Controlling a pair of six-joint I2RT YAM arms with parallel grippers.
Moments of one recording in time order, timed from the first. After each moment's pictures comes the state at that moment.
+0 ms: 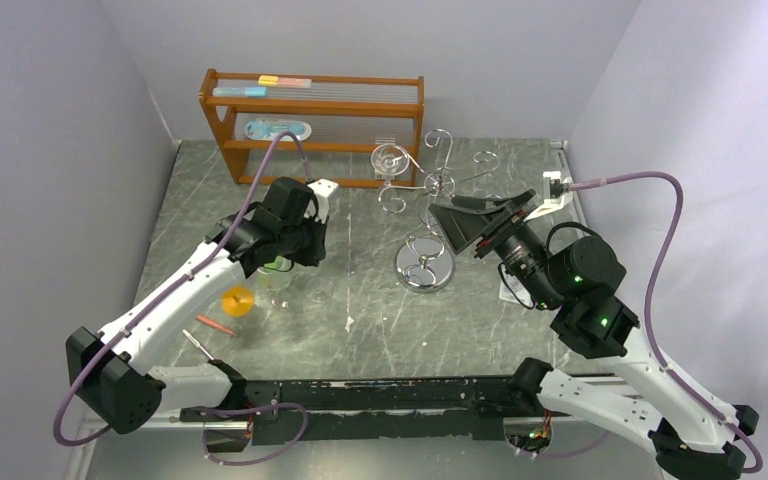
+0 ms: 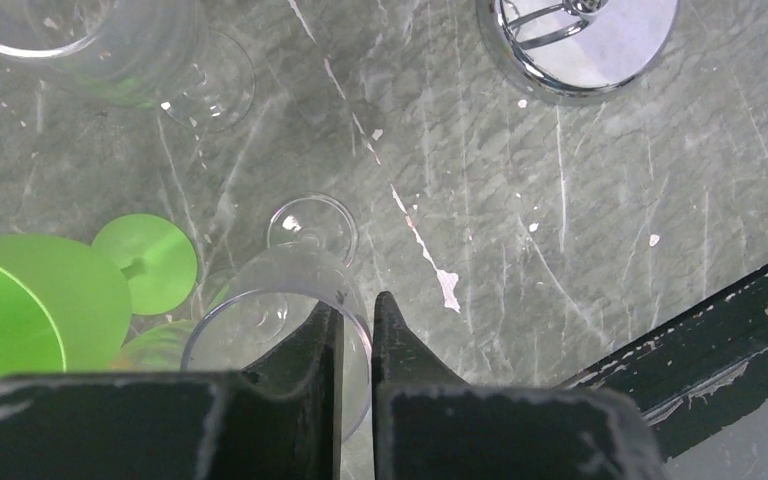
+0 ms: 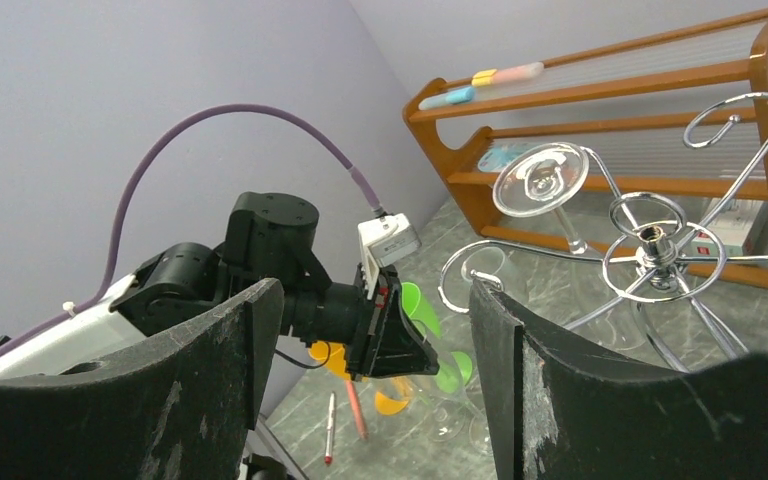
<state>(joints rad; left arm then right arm) -0.63 1.24 1.16 -0.75 0.00 -0.18 0.88 0.70 1.01 -0.06 0.22 0.52</state>
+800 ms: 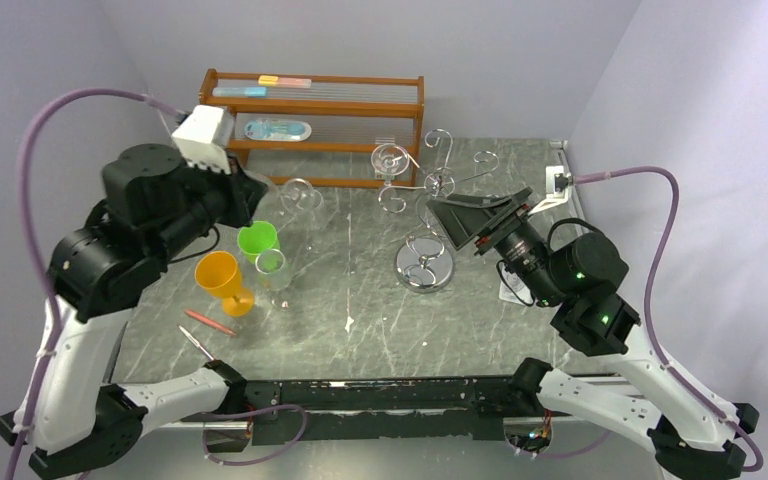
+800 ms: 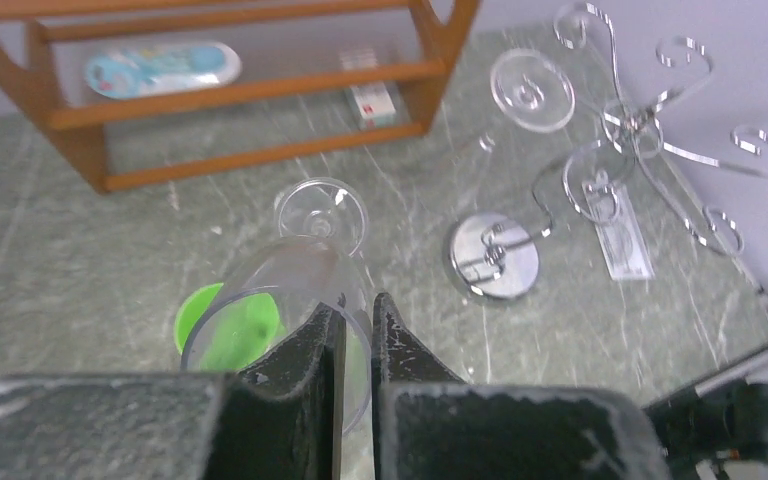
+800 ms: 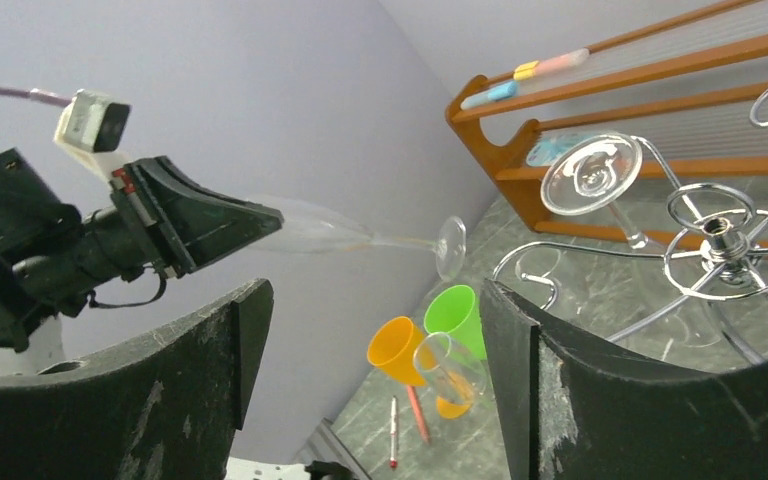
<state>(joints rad) -0.63 1.08 1.79 -1.04 -0.16 -0.23 0.88 0.72 1.04 -0.06 0.19 0.63</state>
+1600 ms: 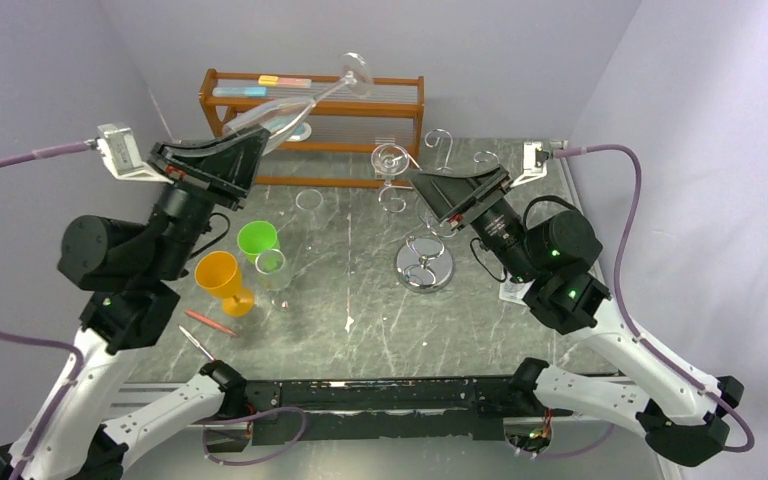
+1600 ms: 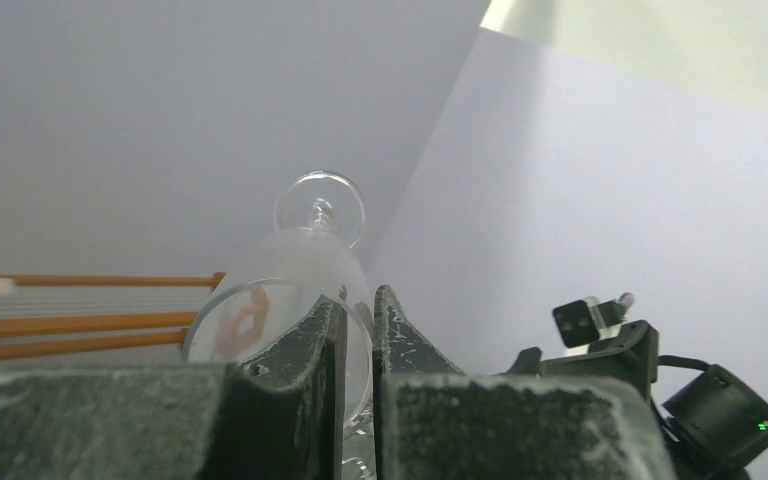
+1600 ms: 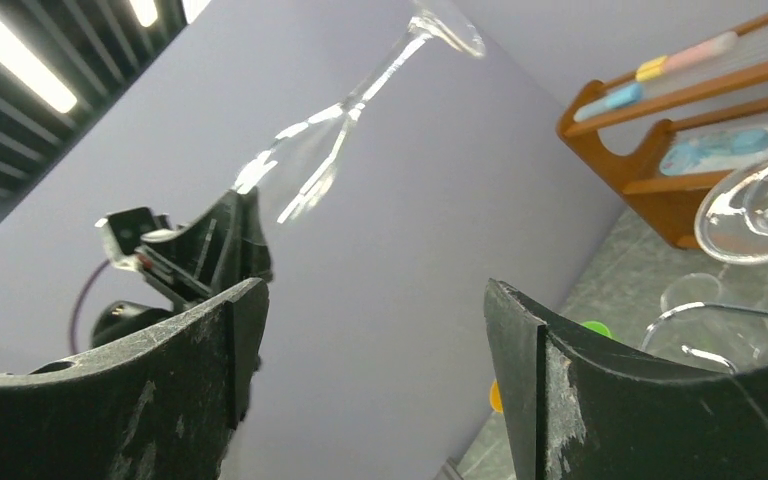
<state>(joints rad) -0.63 0.82 1.35 -0.02 -0.07 -0.43 0.88 0.88 1.10 0.13 0.15 0.88</state>
